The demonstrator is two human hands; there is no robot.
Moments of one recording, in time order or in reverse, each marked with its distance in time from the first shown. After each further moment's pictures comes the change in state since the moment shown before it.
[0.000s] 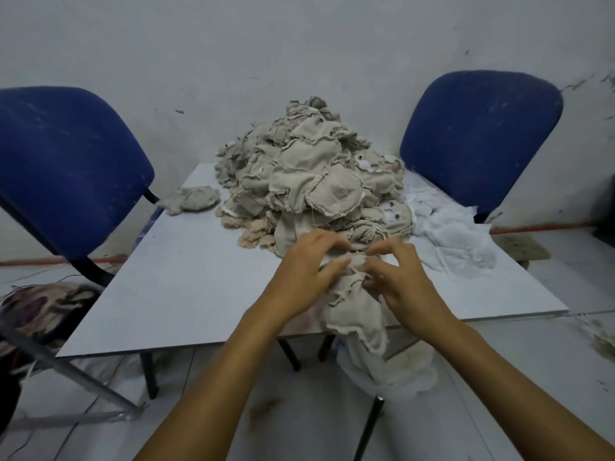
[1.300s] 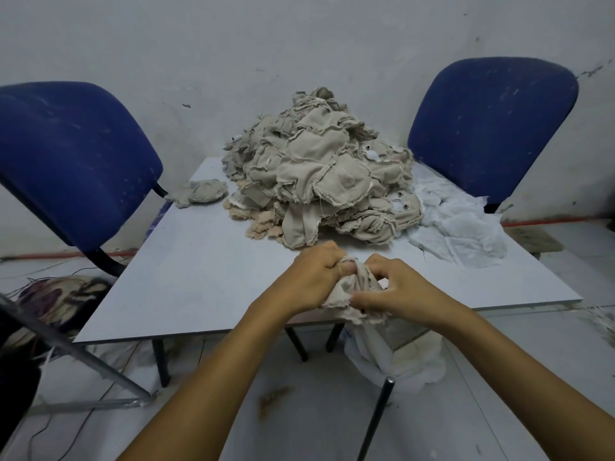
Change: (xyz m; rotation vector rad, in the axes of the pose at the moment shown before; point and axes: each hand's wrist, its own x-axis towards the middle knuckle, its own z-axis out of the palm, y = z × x) left_hand -0.009 0.006 -0.004 -0.056 -0.301 -0.202; right_hand 0.005 -0.024 -0.005 0.593 -0.392 0.315
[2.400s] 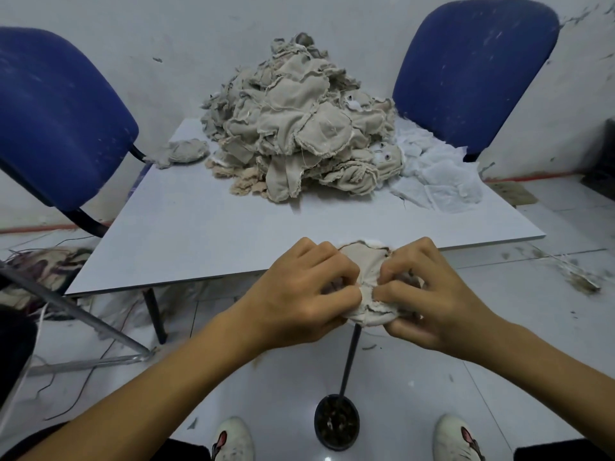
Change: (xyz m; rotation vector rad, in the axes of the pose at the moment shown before) left_hand -0.098 0.023 0.031 0.612 0.357 0.976; right_hand -0.111 0.003 0.015 -0.727 0.323 -0.748
